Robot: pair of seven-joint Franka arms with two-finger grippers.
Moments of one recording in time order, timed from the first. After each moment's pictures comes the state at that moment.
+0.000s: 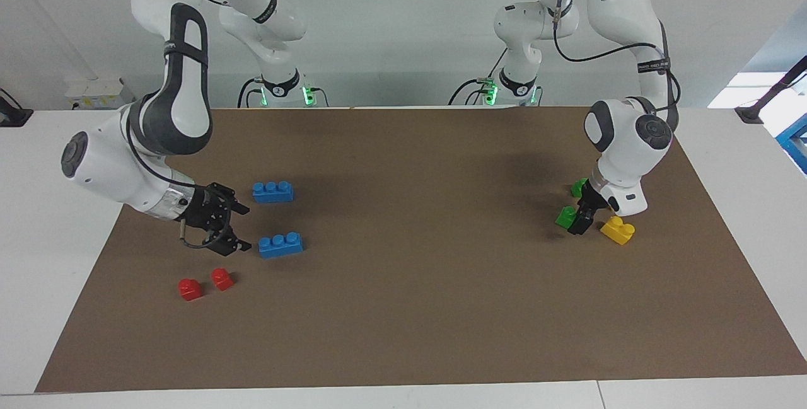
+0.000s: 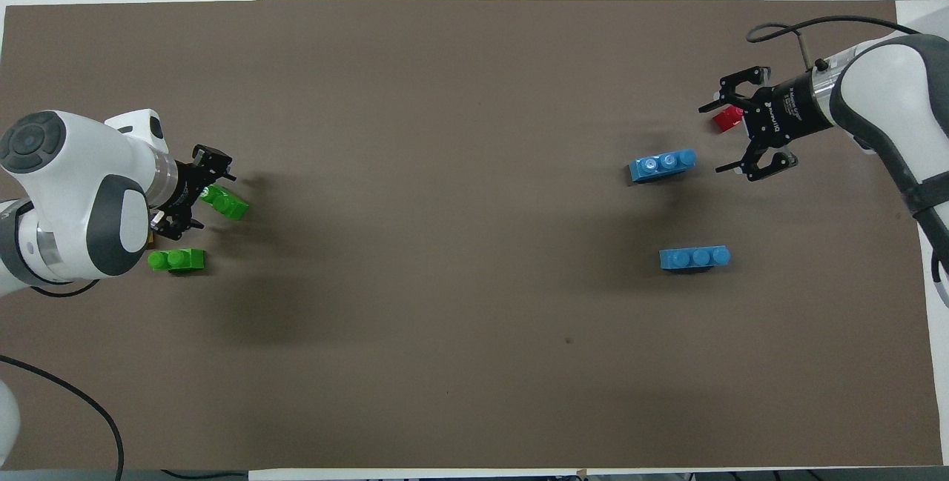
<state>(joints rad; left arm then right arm) 0.01 0.24 -0.04 -2.07 -0.04 2.31 -0.94 -0.16 0.45 0.07 -1.61 0.51 1.86 1.07</state>
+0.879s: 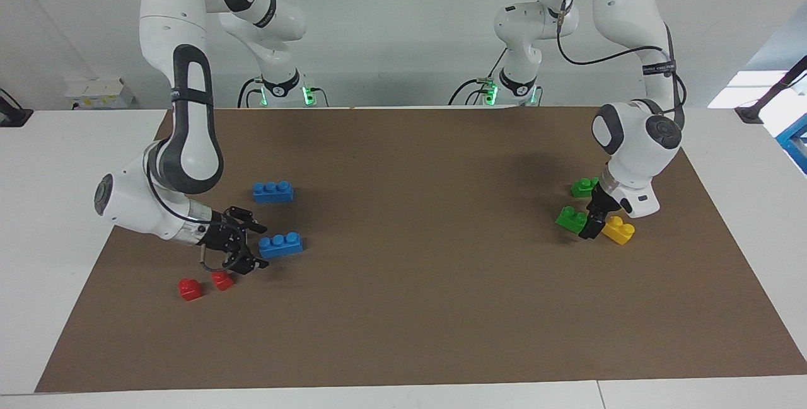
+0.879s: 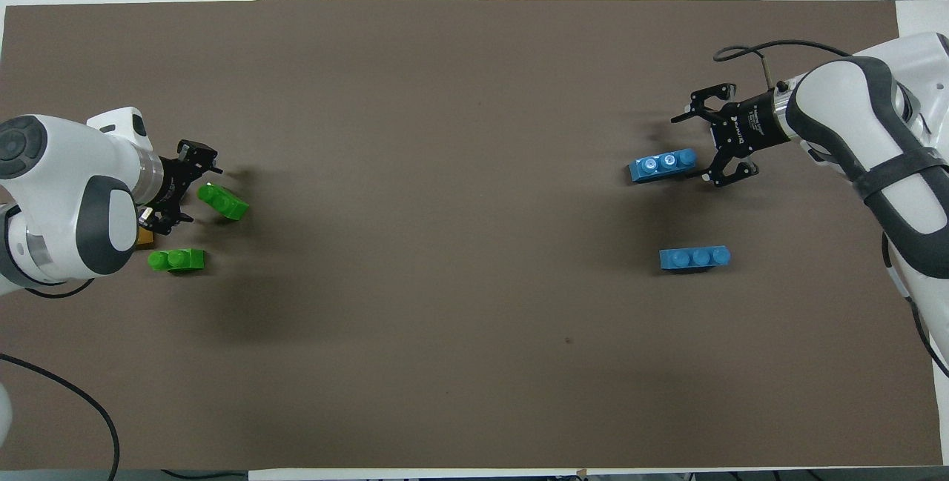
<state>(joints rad) 0.05 0.26 -0.04 -2.07 -0.04 2.37 -0.93 -0.16 0.53 0.07 -1.67 0.60 1.98 0.94</state>
